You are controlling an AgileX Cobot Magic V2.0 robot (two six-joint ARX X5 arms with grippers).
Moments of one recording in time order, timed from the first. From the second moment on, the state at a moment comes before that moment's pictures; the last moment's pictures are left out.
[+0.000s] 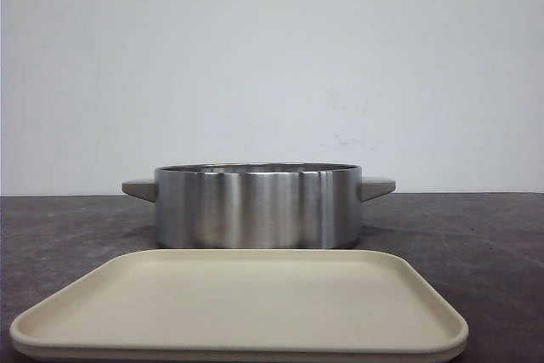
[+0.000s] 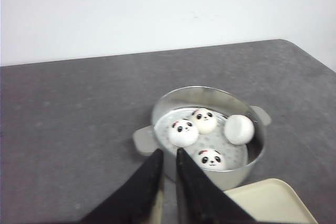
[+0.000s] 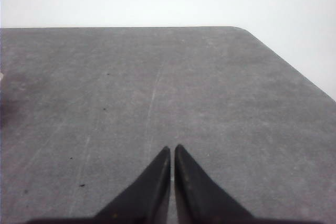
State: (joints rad) left arm -0.58 0.54 1.10 -0.83 -0.21 -0.15; right arm 0.04 0.01 0.02 -0.16 0.16 0.06
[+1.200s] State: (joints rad) left arm -0.04 0.00 0.03 -0.18 -0.06 -0.10; right arm 0.04 0.01 0.02 -0.16 0.16 0.06
